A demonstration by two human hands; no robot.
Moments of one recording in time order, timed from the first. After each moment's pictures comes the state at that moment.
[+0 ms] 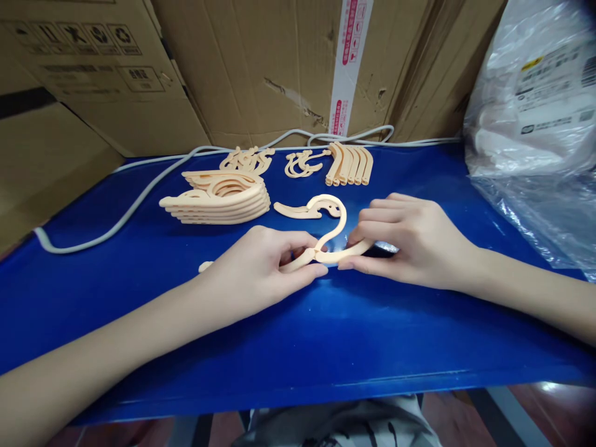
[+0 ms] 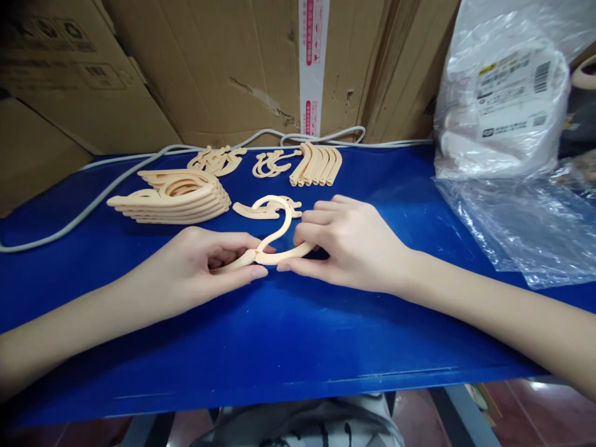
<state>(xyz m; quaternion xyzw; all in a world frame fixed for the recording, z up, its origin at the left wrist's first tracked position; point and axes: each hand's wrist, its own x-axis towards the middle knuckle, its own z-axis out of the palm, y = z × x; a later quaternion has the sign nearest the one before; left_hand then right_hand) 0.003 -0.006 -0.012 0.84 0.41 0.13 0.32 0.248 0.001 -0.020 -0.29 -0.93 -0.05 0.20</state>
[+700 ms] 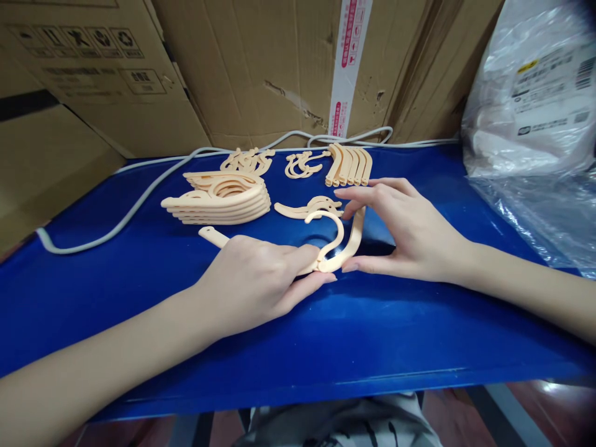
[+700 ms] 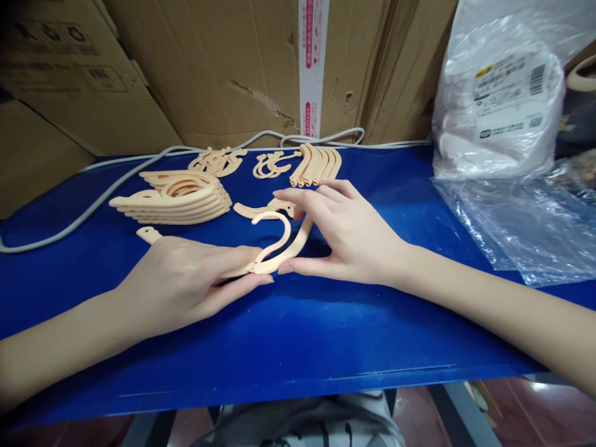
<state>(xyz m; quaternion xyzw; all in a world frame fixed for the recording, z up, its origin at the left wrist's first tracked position) -0.004 -0.016 -0.021 0.94 0.29 0.19 -0.07 0.249 0.009 -0.024 -0.29 -0.92 -0.03 0.27</state>
